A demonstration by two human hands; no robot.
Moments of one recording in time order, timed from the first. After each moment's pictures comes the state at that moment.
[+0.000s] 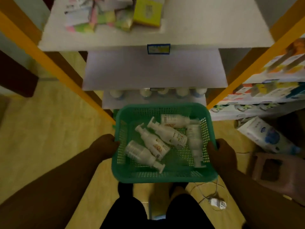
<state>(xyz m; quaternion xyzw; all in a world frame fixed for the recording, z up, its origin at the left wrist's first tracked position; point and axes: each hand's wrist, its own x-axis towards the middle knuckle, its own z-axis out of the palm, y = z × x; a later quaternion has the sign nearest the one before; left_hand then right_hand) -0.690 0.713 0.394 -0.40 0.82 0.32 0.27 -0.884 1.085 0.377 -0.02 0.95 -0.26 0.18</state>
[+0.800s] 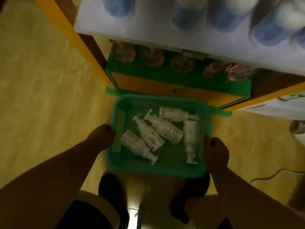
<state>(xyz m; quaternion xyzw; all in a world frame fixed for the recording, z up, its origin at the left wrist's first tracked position) -0.657 0.680 -0.041 -0.55 0.73 0.31 0.28 -0.891 1.008 -0.061 -0.04 0.95 -0.23 0.19</state>
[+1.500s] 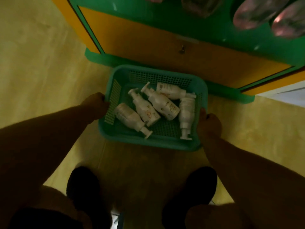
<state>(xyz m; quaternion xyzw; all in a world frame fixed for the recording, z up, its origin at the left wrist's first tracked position) -0.691 0.674 -0.219 -0.57 0.73 0.32 0.21 -0.942 0.986 -0.262 -0.02 0.95 -0.21 0.23</state>
